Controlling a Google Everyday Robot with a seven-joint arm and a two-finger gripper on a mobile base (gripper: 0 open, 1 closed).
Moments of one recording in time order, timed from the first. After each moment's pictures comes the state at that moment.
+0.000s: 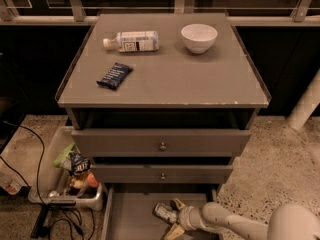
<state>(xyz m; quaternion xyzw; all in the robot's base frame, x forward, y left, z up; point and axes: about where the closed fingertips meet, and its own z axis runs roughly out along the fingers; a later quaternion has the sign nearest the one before) 0.491 -0.076 0.138 -0.54 0.74 0.22 0.33</state>
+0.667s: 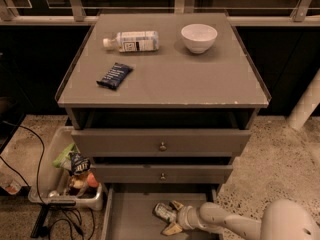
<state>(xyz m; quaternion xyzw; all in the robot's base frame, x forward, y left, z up) 0.500 -0.074 0.121 -0.52 0.76 0.21 0.32</state>
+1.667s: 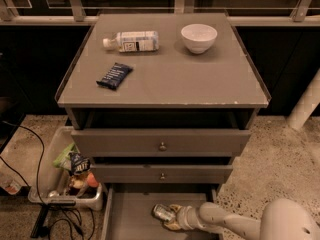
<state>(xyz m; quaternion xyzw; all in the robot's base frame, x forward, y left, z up) 0.499 -0.072 0.123 -0.53 0.76 0.21 0.32</state>
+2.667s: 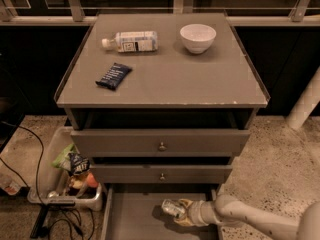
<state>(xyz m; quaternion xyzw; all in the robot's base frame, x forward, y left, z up) 0.477 -0.106 0.222 -0.56 0.74 0.22 0.32</state>
